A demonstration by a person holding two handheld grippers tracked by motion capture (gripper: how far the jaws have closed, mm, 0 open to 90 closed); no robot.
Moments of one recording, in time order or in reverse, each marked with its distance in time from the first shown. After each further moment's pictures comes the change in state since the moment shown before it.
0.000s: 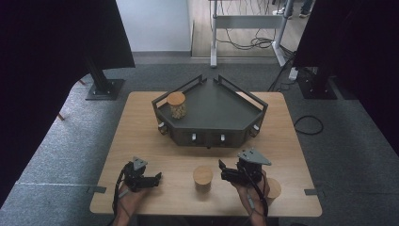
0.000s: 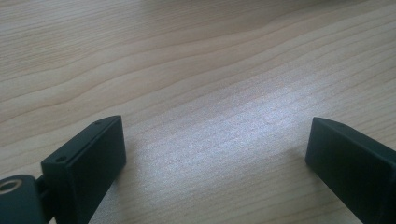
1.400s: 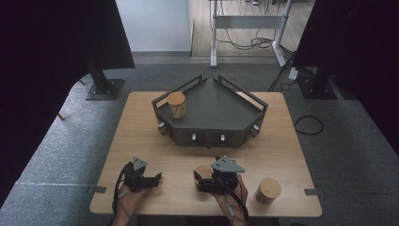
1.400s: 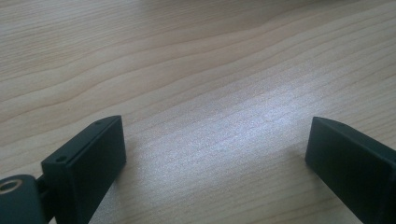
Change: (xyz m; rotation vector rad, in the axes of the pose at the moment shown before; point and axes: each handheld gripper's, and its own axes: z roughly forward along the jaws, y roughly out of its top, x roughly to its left) left arm 0.001 -0.001 -0.001 0.001 -0.005 0.009; right arm 0.036 -0.012 0.024 -0.017 0.183 -0.103
